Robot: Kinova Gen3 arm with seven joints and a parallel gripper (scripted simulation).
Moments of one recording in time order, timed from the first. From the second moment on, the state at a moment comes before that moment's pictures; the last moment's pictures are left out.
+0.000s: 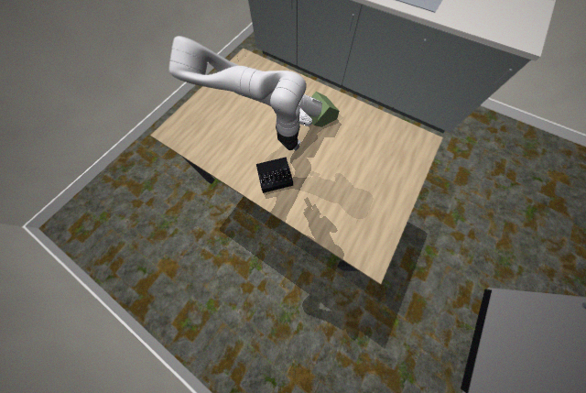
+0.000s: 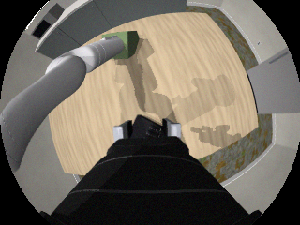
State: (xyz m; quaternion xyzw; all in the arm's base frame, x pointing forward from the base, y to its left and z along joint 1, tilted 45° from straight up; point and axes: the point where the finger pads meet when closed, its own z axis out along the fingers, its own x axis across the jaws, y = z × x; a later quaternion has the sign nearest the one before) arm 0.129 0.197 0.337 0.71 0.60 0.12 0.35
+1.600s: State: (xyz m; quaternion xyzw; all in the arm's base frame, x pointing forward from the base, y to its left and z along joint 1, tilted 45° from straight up) arm 0.177 0.164 0.344 0.67 0.63 0.13 0.36
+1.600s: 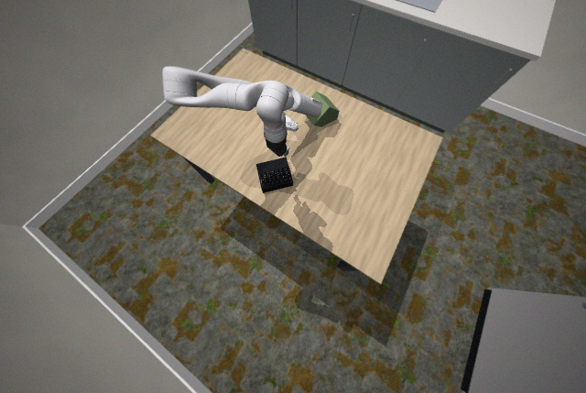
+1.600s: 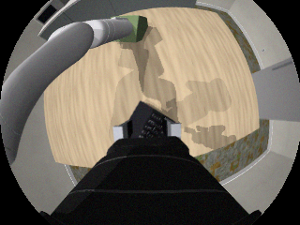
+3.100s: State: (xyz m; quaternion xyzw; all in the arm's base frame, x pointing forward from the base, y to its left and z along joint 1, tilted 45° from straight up) arm 0.232 0.136 0.338 0.62 0.68 0.15 0.37
